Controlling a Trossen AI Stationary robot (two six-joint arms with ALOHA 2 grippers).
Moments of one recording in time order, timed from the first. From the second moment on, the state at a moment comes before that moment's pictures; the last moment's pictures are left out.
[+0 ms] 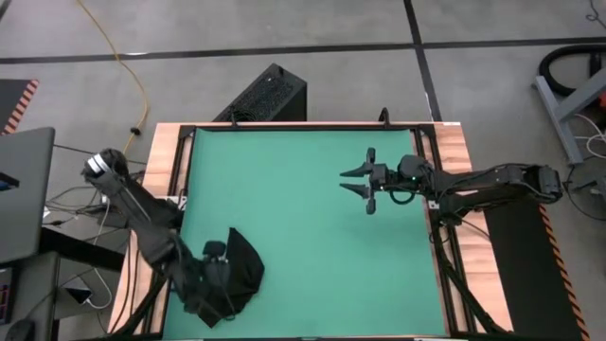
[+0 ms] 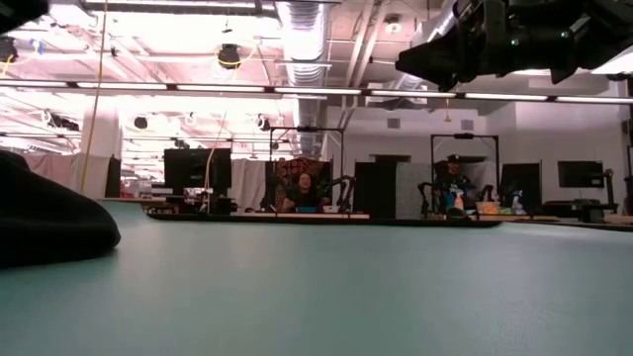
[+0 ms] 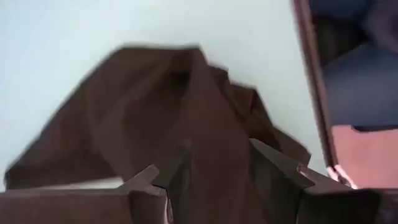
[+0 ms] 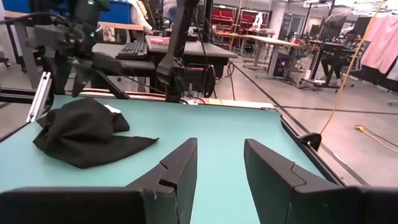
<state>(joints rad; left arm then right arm) -0.86 1.37 1.04 -0.78 -0.15 -0.69 -0.17 0.99 0.42 0.58 -0.11 -0.11</state>
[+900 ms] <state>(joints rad) -1.08 1.75 1.13 -0.86 -0.22 -1.06 -0.16 0.99 0.42 0.48 -0.11 -0.09</state>
